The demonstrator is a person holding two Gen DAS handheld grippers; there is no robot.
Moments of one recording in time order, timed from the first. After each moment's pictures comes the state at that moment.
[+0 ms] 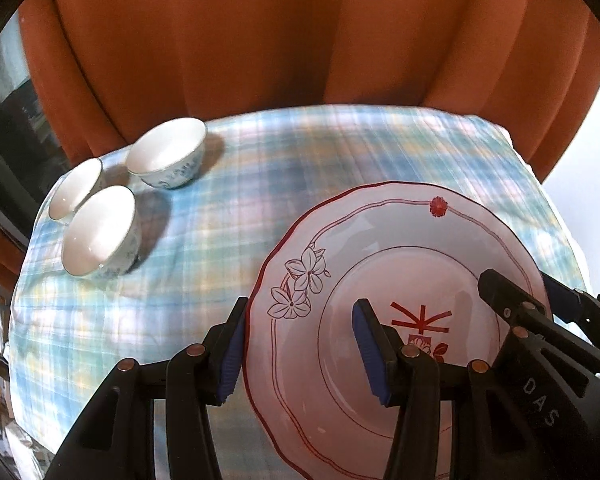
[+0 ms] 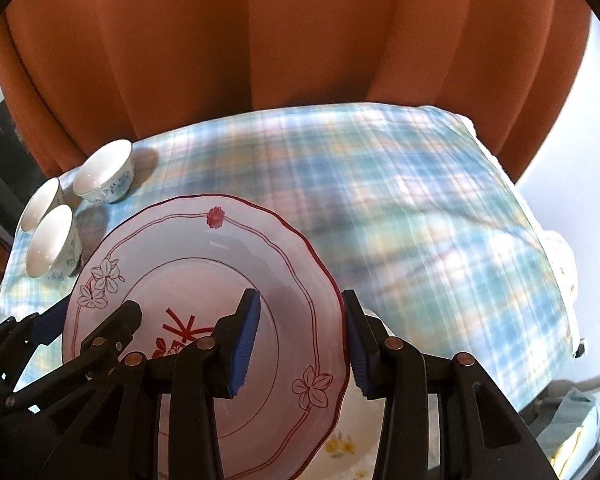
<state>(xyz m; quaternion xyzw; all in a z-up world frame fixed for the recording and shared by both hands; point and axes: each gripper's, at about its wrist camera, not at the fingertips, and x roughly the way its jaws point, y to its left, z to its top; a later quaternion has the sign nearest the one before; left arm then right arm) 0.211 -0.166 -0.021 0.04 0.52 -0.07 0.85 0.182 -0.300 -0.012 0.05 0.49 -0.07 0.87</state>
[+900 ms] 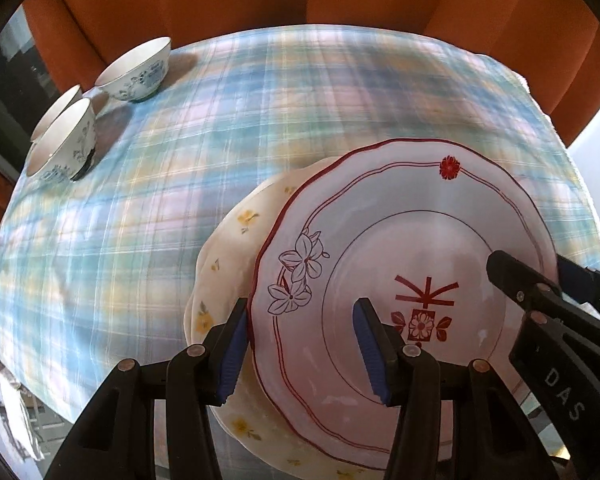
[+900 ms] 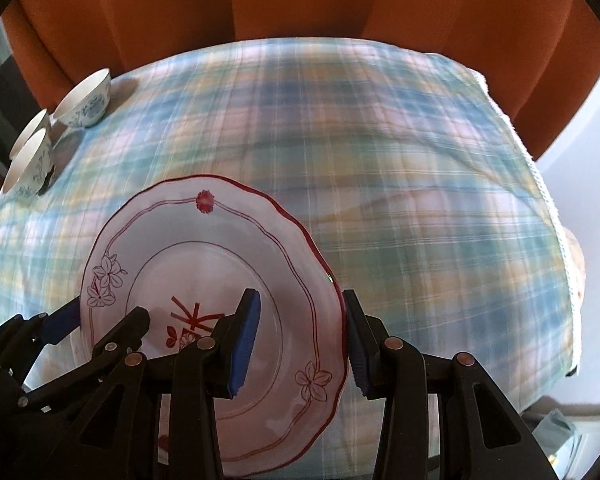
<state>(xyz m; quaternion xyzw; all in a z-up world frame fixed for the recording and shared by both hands) 0.164 -0.242 -0.095 0.01 0.58 -0.02 0.82 0.159 -0.378 -0.079 0.01 0.55 0.00 0.83</state>
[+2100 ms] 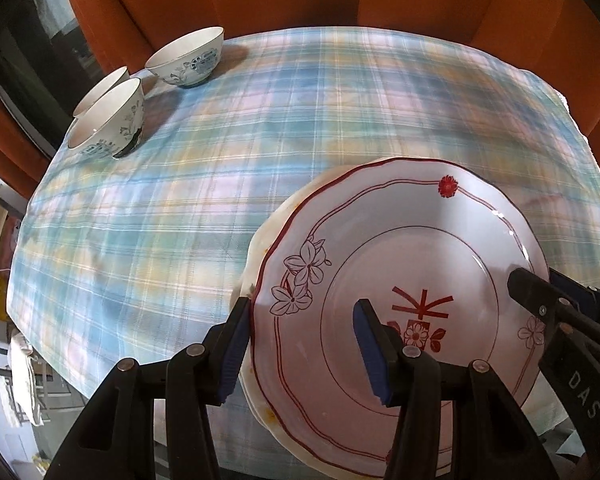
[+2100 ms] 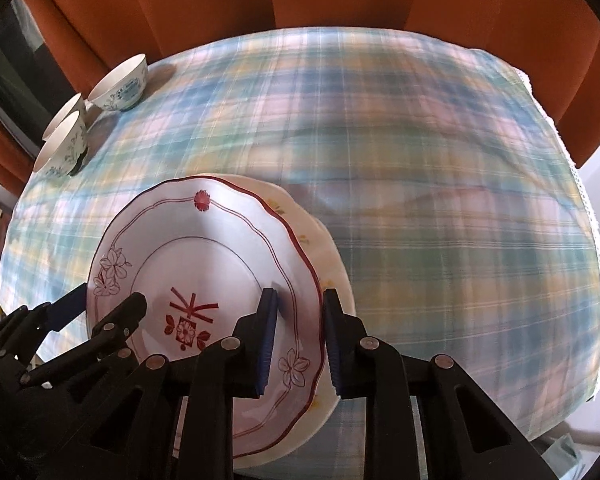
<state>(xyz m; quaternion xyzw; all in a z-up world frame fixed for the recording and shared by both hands) 0.155 -0.231 -0.093 0.01 0.57 0.06 0.82 0.164 -0.375 -0.091 0.03 0.56 0.07 0.82</state>
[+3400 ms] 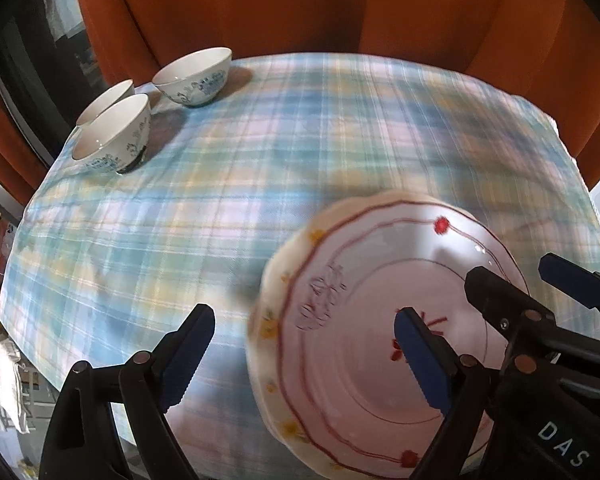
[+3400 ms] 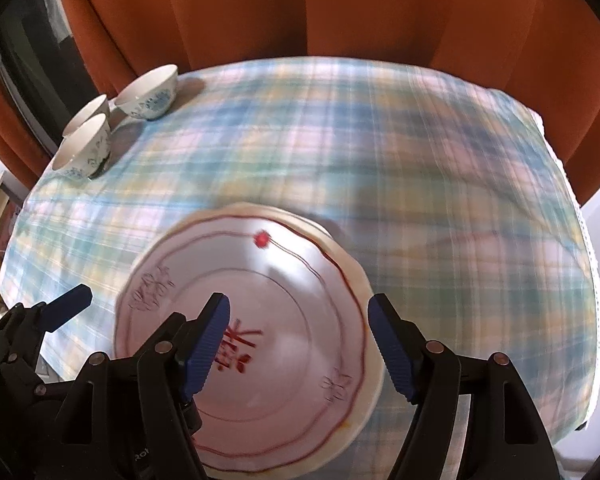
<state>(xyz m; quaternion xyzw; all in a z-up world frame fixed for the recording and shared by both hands) 0.156 -0.208 -0.078 -0.02 0.53 0.05 0.85 0.167 -0.345 -0.069 0.00 0.52 0.09 0.85</state>
